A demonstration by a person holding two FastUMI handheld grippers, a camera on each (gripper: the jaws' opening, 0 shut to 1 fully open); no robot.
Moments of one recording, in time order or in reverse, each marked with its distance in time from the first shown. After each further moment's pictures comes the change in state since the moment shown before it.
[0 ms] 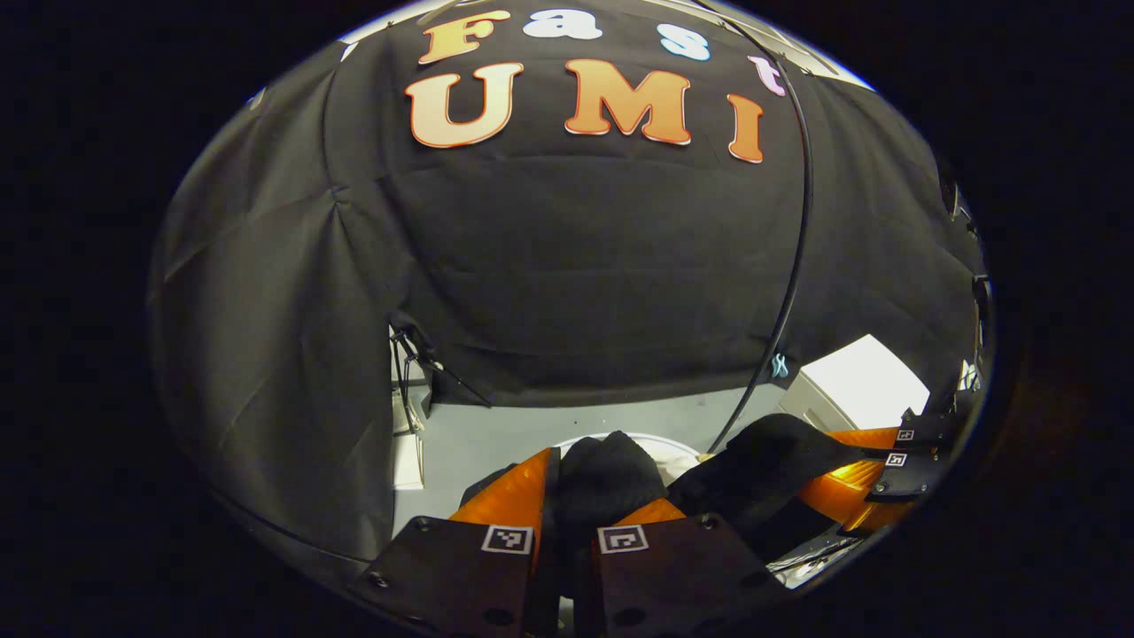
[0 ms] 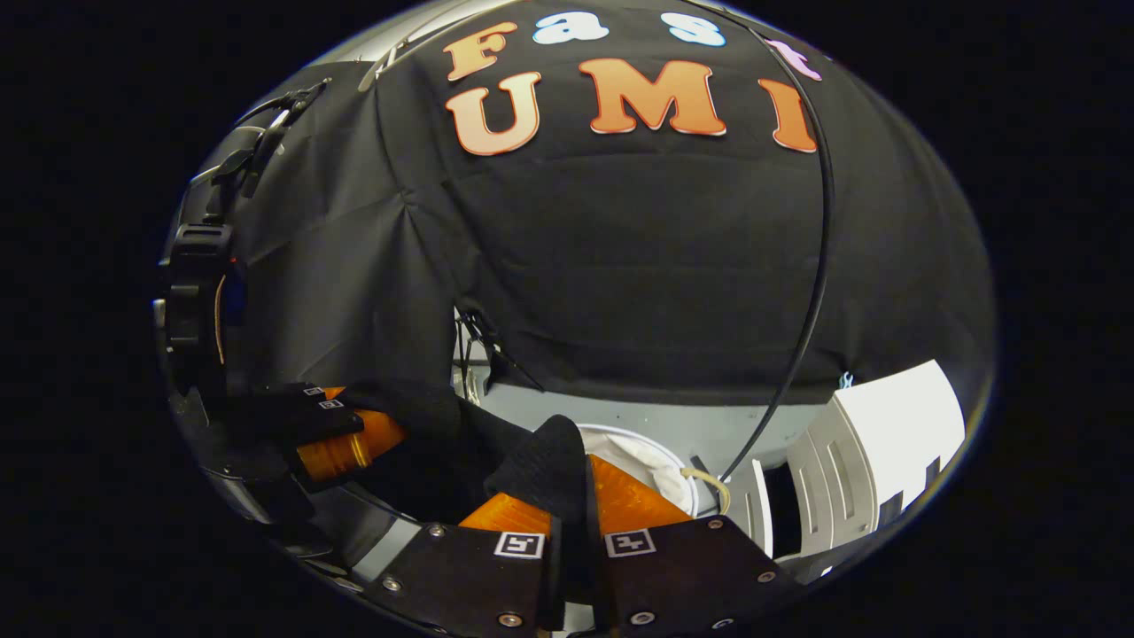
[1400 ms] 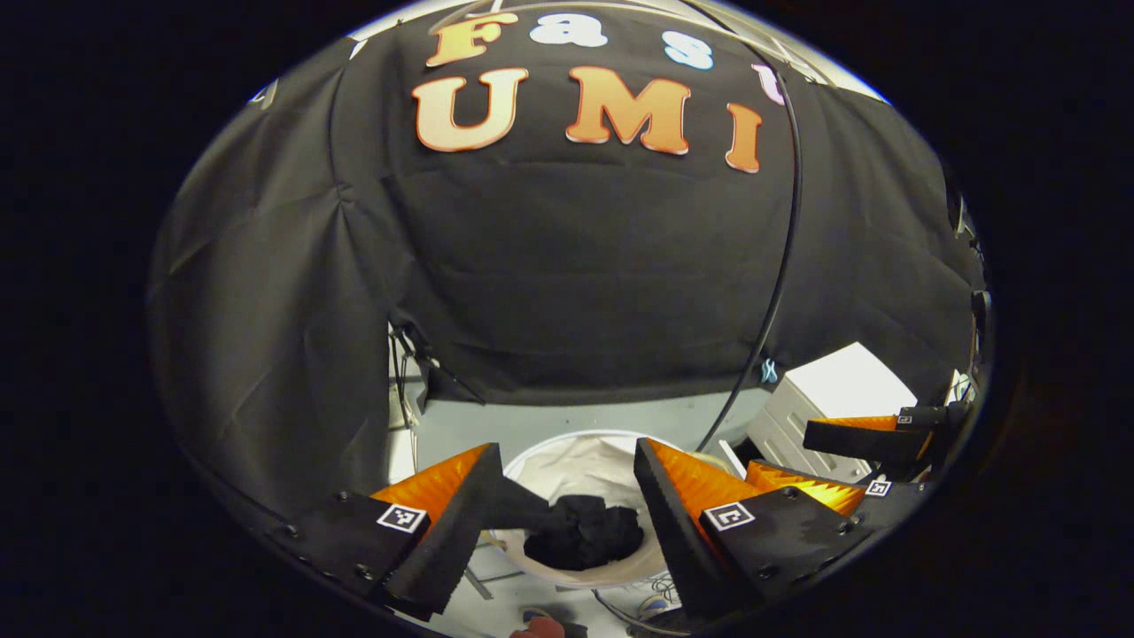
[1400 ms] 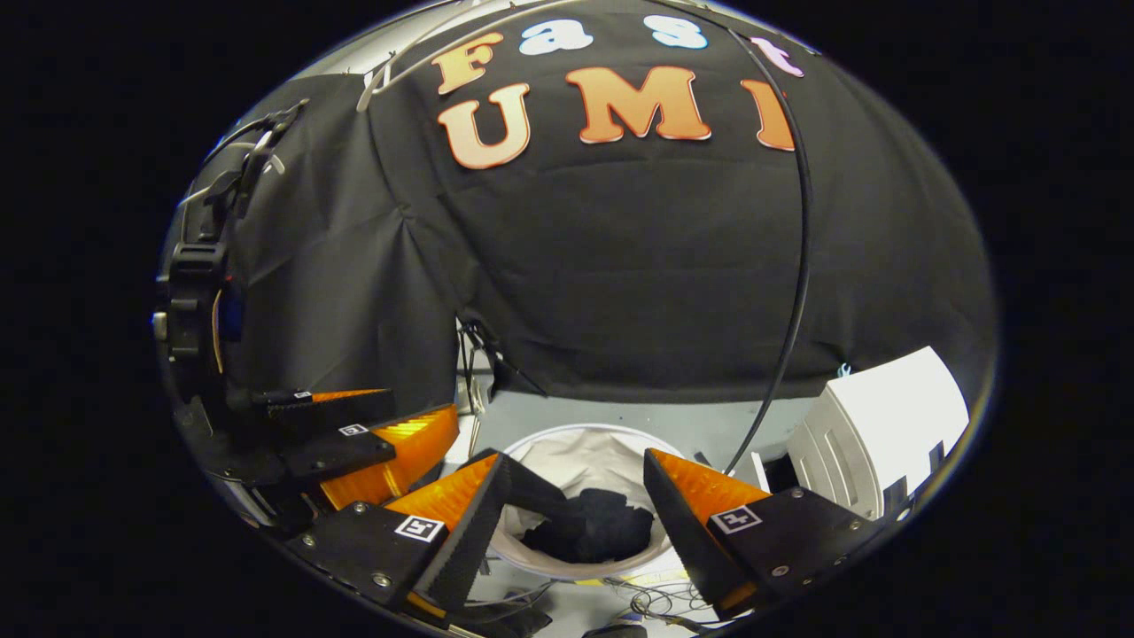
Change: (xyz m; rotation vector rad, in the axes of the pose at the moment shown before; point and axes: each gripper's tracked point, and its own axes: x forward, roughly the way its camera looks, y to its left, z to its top) left arm -0.042 -0.007 0.030 -0.045 -0.074 -0.017; right arm -0.049 0.006 0.039 0.036 -0.084 -0.007
